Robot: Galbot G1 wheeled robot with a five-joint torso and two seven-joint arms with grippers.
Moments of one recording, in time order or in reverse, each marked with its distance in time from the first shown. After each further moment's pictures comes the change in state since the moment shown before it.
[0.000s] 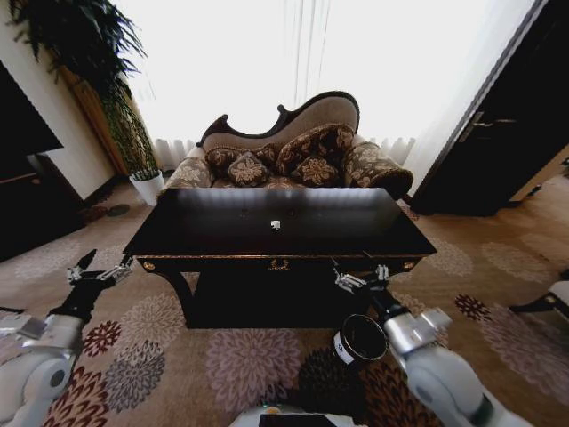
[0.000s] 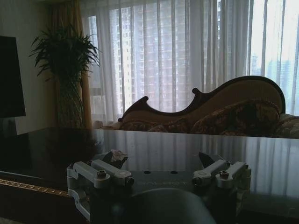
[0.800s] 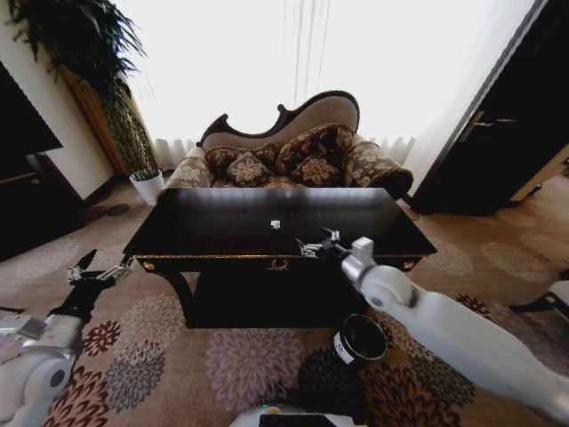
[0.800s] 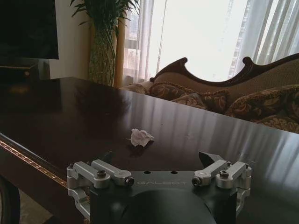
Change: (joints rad) left arm 0.000 0.000 0.000 0.000 0.000 0.000 0.000; right arm 1.001 -0.105 -0.837 -0.355 0.223 -0.211 0.115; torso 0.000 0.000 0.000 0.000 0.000
